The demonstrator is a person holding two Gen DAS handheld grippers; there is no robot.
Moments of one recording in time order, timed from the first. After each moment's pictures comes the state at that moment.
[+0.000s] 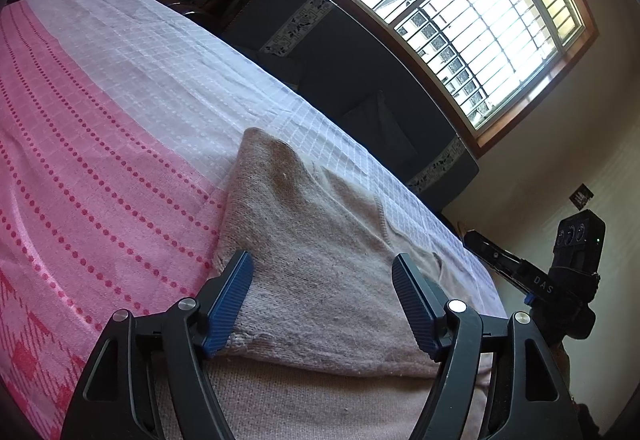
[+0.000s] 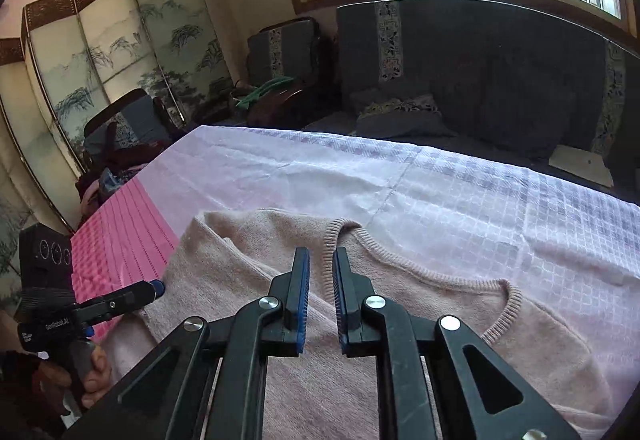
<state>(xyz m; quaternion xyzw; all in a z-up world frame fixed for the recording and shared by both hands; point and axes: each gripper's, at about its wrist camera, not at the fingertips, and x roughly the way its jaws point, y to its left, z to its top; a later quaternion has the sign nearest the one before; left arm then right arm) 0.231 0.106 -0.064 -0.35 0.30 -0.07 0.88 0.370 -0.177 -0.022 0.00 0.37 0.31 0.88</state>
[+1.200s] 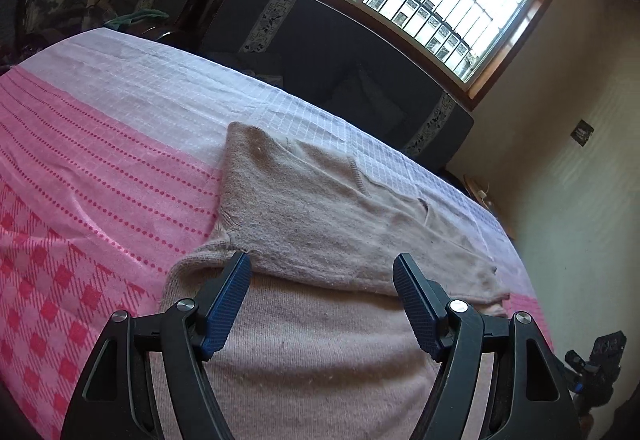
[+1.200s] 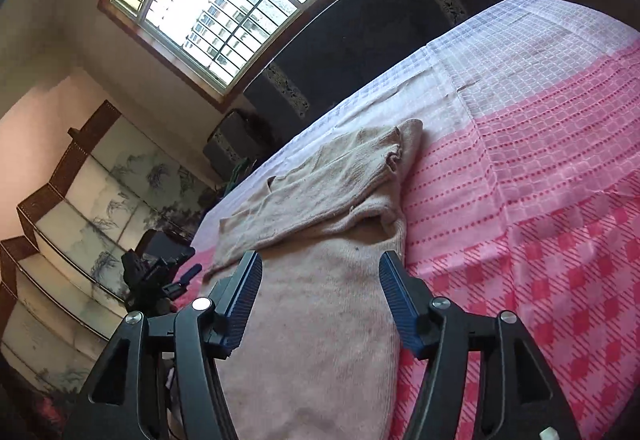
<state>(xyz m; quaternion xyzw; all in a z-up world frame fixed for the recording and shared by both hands) 0.162 0.082 -0.019 -0.23 0.34 -0.09 0.90 0.112 -0.445 -0.041 0.27 0.35 0.21 0.87</state>
